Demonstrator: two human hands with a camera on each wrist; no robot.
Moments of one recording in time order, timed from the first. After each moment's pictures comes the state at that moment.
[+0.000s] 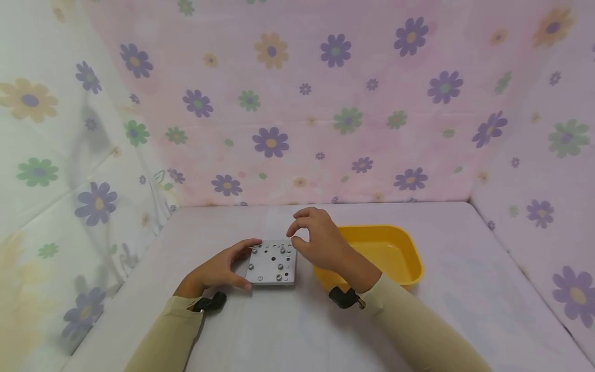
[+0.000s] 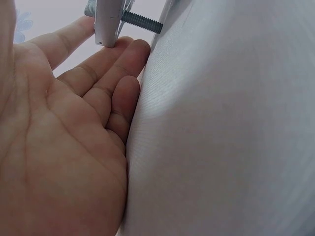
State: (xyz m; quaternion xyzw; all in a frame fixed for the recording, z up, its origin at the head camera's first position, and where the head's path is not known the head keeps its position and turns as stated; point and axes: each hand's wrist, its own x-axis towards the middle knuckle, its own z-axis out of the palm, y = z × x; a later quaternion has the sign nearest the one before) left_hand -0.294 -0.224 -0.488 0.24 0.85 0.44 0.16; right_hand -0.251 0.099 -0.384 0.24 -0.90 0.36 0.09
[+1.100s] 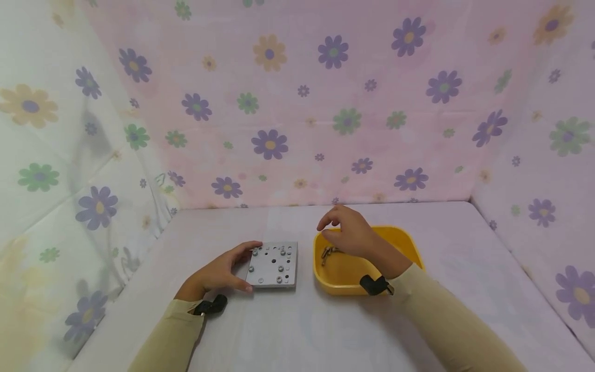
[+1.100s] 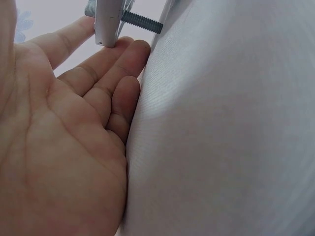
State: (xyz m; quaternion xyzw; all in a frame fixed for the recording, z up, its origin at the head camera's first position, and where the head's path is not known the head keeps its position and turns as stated) left_hand -0.290 -0.220 -0.486 0.23 0.85 0.44 0.16; right_hand -0.276 0.167 -0.390 0.22 -0.90 0.37 0.02
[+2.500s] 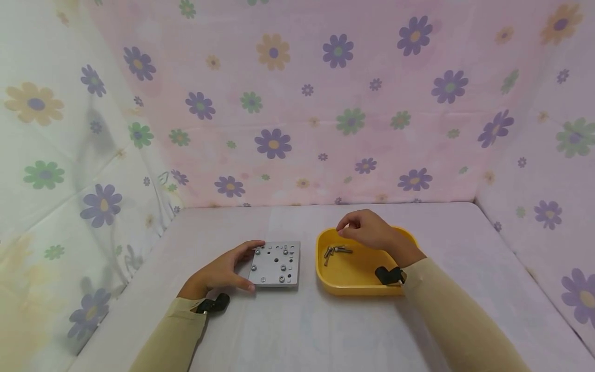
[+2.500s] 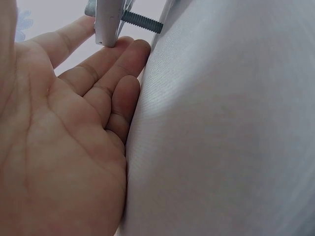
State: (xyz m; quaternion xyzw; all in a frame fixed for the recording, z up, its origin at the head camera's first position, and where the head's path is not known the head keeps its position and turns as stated) left_hand -0.292 -0.222 -0.489 0.24 0.85 0.45 0.17; right_hand -0.313 0.211 -0.419 0.20 -0.89 0.41 -0.09
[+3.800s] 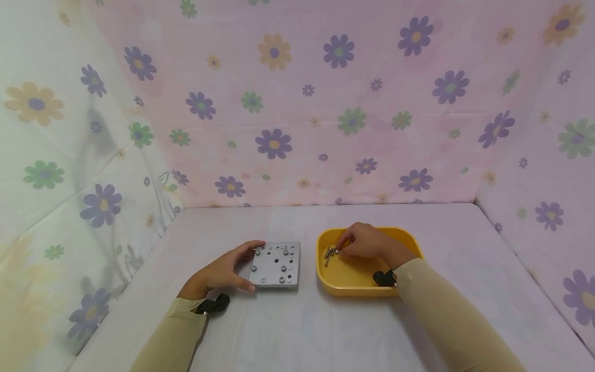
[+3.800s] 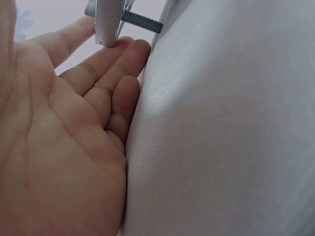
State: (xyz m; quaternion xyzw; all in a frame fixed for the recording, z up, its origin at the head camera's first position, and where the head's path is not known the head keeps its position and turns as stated) left_hand -0.292 -0.222 -0.489 0.23 0.85 0.45 0.17; right_hand -0.323 0.204 -0.448 0.19 -0.91 0.32 -0.18
